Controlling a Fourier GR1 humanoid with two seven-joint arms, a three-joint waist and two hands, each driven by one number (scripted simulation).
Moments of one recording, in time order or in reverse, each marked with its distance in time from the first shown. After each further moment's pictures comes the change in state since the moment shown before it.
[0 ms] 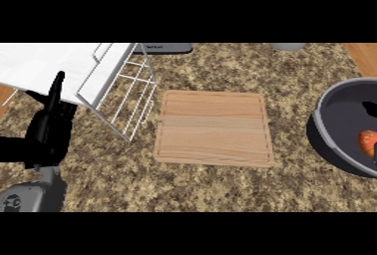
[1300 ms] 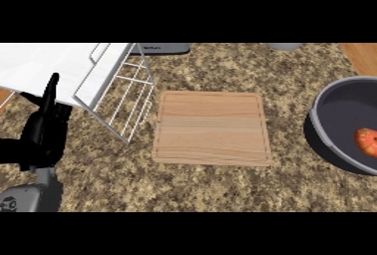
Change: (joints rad) left arm 0.011 -0.006 0.030 -0.003 -0.018 -0.006 0.003; right arm 0.695 0.217 -0.178 -0.780 -0.705 -0.117 -0.397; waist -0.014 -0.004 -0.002
